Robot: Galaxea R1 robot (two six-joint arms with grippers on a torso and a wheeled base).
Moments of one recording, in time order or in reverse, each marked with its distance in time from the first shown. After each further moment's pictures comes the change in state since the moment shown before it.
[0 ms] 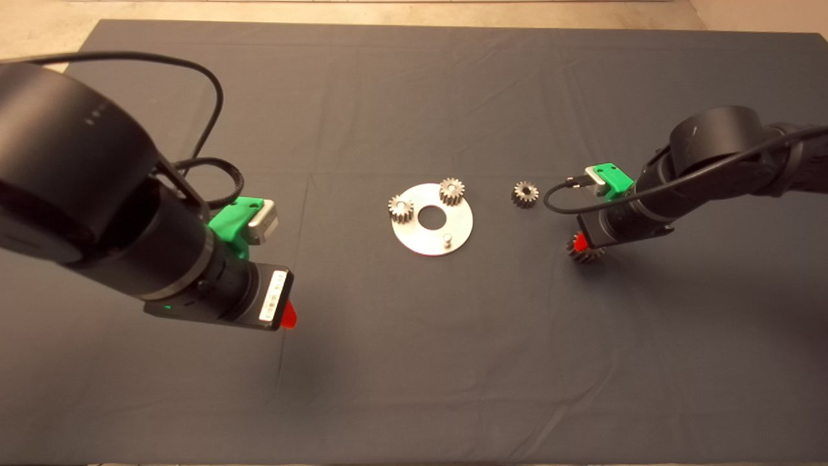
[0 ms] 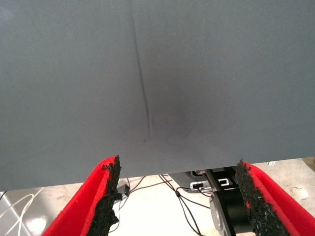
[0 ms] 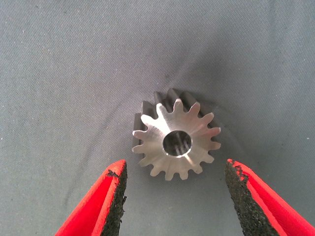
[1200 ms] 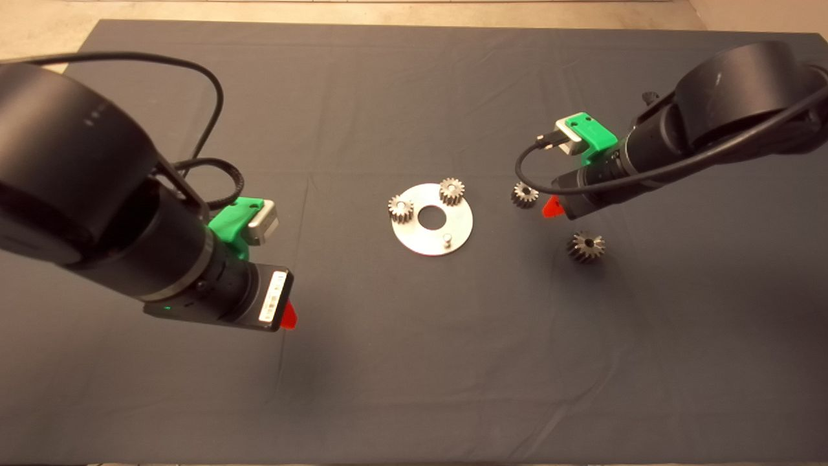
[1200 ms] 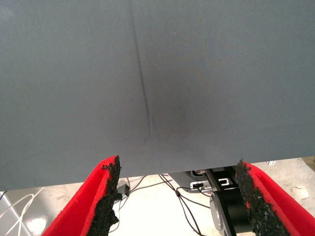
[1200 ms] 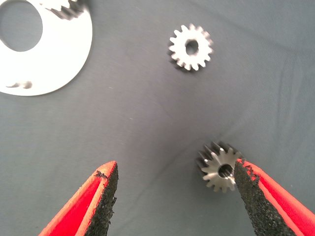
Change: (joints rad) left arm 0.000 0.000 0.002 0.000 0.000 -0.001; right arm 0.185 0.122 0.124 -0.014 0.000 0.001
